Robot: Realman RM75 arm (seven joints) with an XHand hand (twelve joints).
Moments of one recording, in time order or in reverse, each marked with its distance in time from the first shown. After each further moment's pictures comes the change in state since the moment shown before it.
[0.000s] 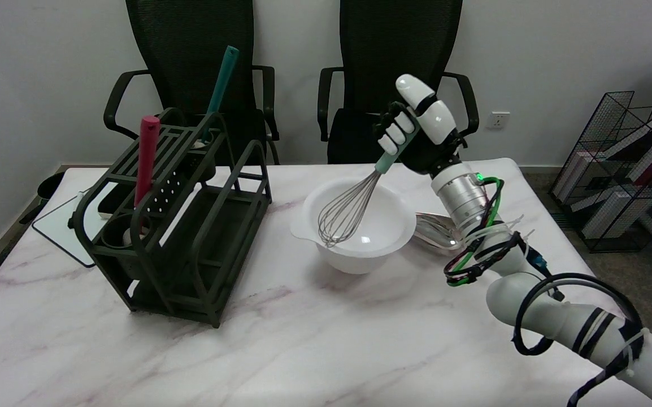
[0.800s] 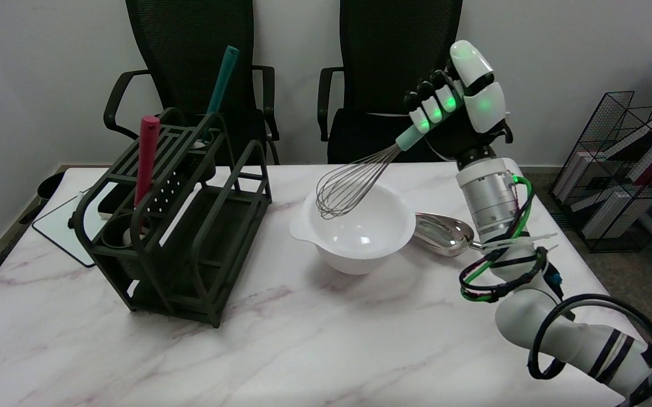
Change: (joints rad) arm -0.118 -0.004 0.049 -0.161 -0.020 0.223 0.028
